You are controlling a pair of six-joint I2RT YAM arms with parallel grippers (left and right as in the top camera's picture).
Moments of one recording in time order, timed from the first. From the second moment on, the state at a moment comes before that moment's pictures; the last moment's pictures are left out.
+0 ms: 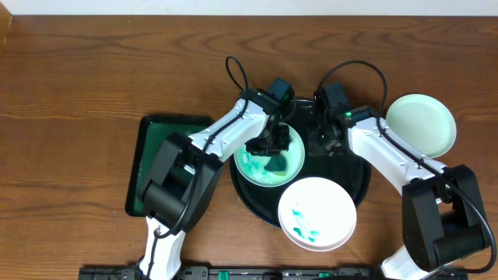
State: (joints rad) left arm -0.60 2.09 1.49 -0.90 0.24 -0.56; right arm 0.37 1.77 1.10 -0.66 -0.08 0.28
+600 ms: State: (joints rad) left arm -0.61 2.09 1.49 -0.91 0.20 -0.56; right arm 0.38 1.86 1.10 -0.57 -0.11 0.31
